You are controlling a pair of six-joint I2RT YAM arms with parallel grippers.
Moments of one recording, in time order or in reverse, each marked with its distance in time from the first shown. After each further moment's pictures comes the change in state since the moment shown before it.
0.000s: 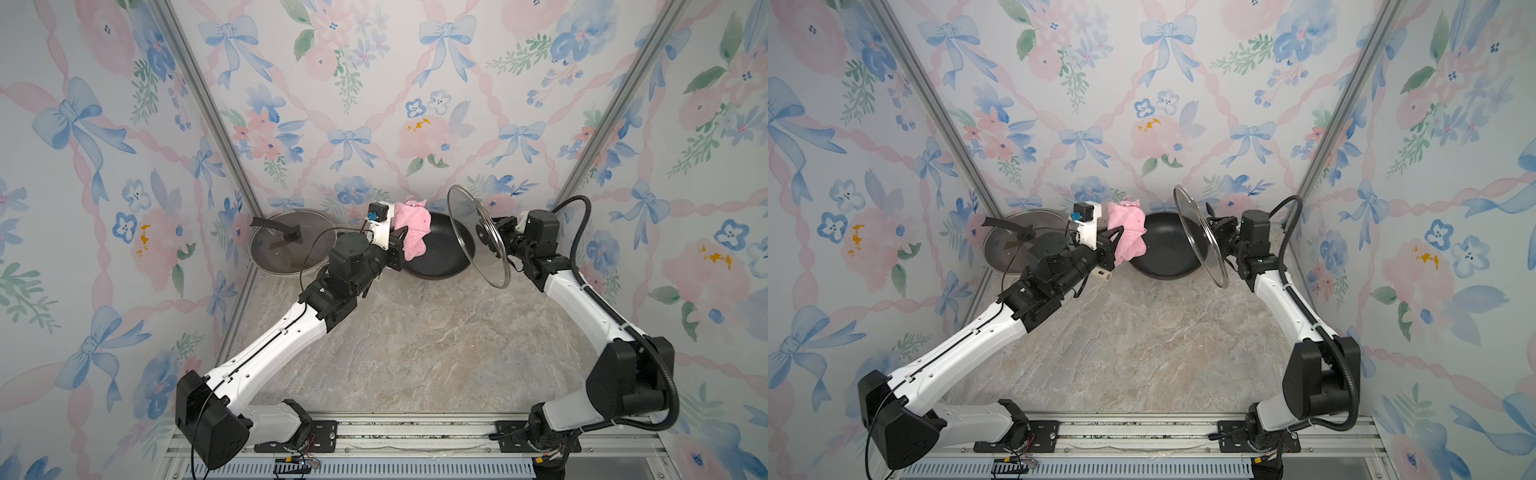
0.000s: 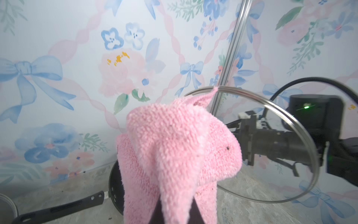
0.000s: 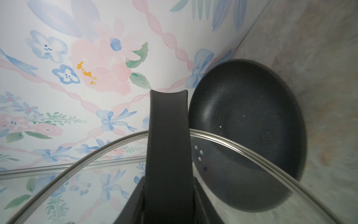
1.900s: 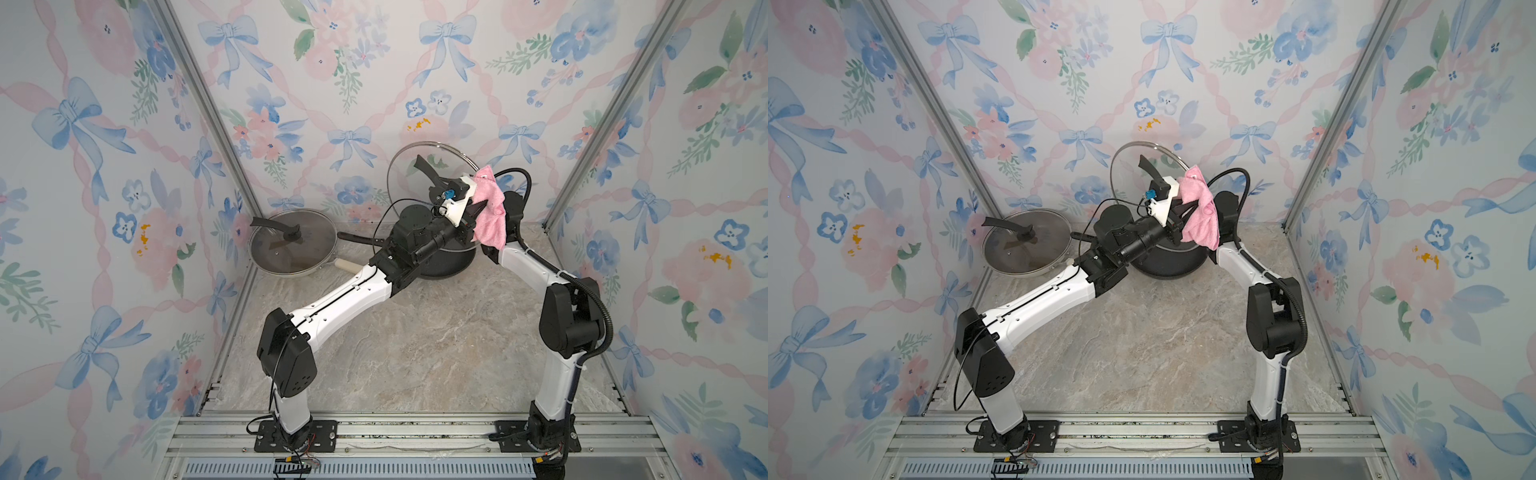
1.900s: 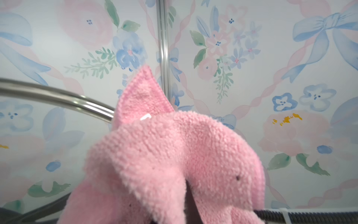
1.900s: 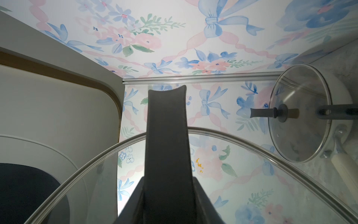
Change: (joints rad) left arm -0.145 0.527 0.540 0.229 0.160 0.146; right arm 0.115 0.405 0.375 0.755 -0.458 0.623
